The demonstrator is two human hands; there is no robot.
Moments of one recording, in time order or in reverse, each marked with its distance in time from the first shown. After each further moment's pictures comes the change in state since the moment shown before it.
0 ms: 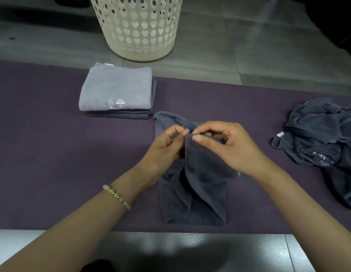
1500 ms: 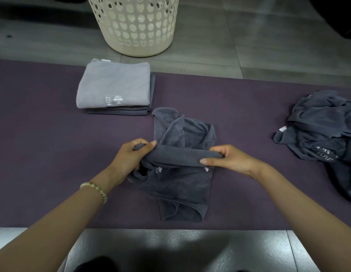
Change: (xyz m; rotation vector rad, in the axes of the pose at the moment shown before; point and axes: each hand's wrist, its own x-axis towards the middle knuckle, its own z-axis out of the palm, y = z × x) left_hand 0.003 -0.044 -0.072 0.365 0.296 -0.185; right_hand -0.015 0.104 -0.012 0.147 -0.242 0.605
